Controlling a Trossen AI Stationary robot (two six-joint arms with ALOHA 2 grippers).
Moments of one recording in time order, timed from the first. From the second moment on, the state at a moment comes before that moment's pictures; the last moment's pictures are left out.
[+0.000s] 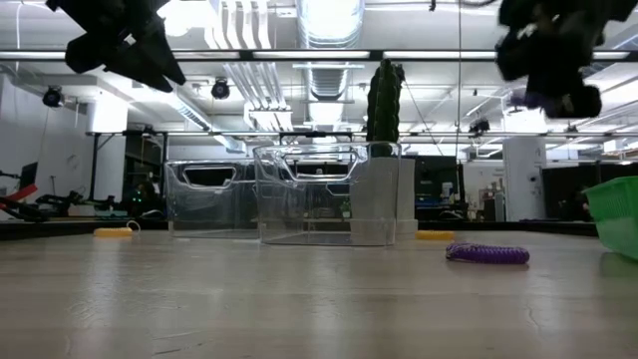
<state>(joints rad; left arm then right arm) -0.37 1.00 0.87 -0.92 -0.93 -1.14 -0.46 0.83 0.79 -1.00 -0.44 0.62</state>
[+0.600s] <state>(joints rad) -0.37 1.00 0.86 -0.89 -0.93 -1.14 -0.46 0.38 0.80 -0.76 -0.72 0.70</state>
